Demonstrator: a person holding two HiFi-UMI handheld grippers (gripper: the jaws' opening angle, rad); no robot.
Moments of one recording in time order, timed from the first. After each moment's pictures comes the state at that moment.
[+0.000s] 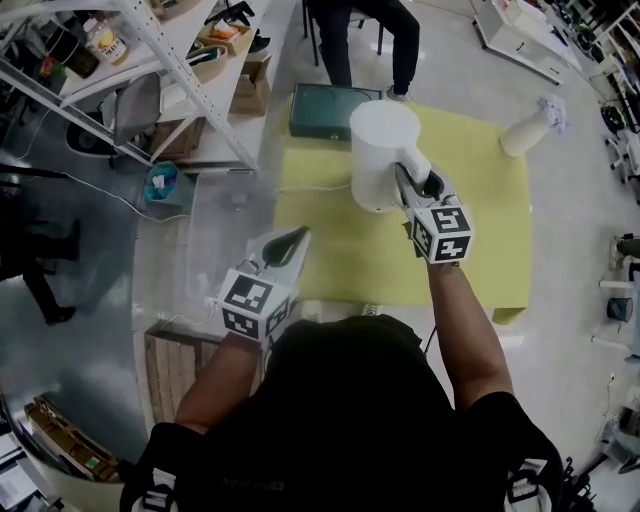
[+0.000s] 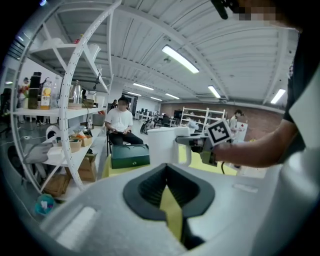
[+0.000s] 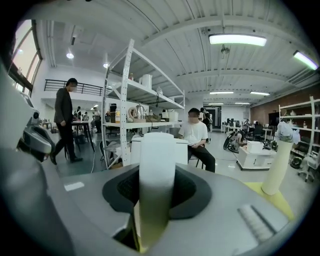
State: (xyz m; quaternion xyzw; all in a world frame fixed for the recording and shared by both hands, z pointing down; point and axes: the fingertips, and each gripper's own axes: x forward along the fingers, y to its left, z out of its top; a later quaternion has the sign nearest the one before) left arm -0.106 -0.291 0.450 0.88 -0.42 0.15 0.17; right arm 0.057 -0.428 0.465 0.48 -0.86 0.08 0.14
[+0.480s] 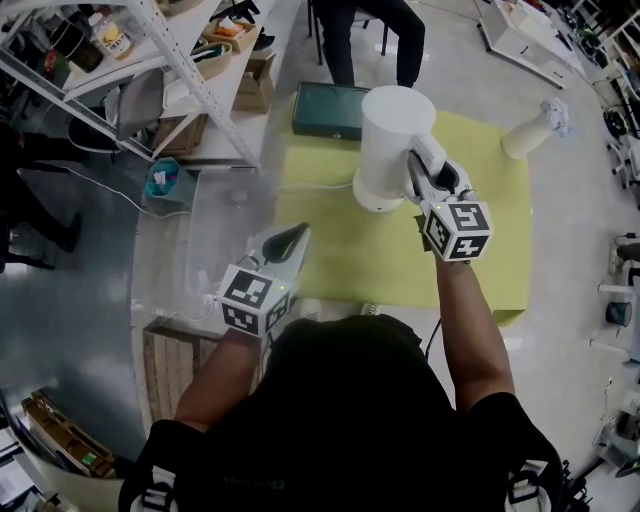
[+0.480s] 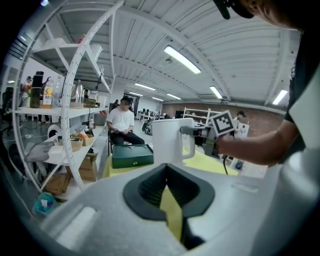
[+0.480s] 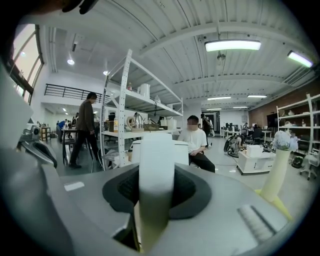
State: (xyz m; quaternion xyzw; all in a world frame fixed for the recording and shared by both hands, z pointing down) left arm -0.110 -0.291 0.451 0.88 -0.43 0.15 0.17; right arm 0.067 -0.433 0.423 0.49 -0.87 0.07 0.10
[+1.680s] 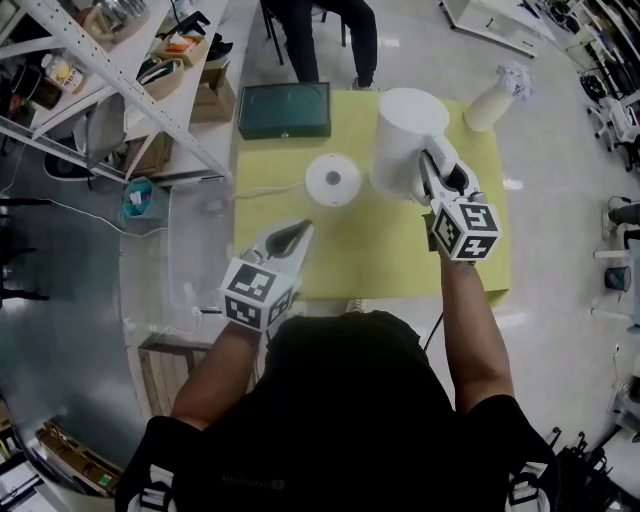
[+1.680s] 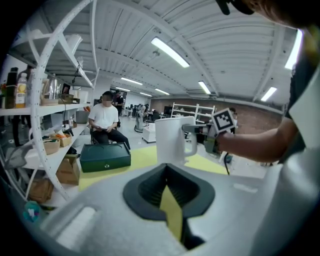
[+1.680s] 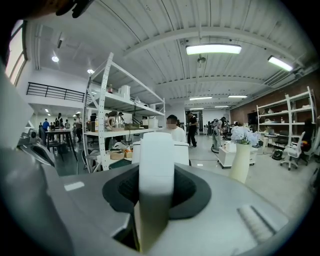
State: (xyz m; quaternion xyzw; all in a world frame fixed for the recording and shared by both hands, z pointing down) left arm 0.003 -0.305 0.466 0.90 -0.36 0.17 0.16; right arm 0.215 -0.421 0.437 0.56 -0.82 0.09 0.08
